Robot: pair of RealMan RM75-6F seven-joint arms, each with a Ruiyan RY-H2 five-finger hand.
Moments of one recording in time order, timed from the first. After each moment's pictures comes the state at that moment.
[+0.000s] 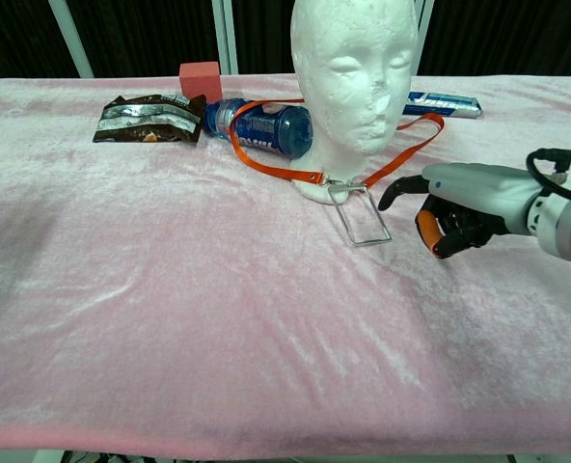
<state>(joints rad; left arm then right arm) -0.17 -1.19 -0.03 -1.65 1.34 1.47 0.00 0.72 -1.50 0.14 -1.78 -0.80 1.01 -0.58</state>
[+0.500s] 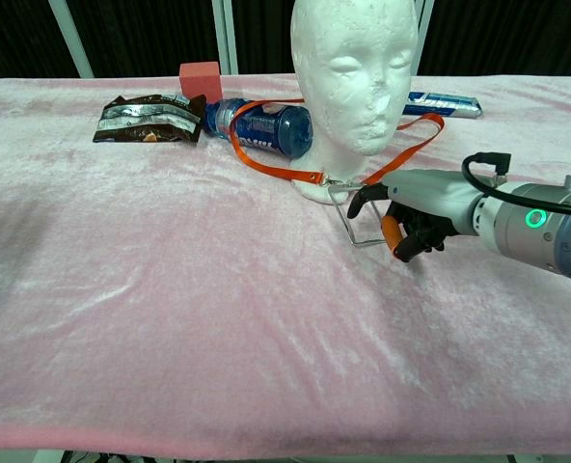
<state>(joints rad) -0.16 -1.20 -0.05 -1.66 1.33 1.45 0.00 0.82 -1.58 0.16 -1.74 -0.64 1.00 -0.66</state>
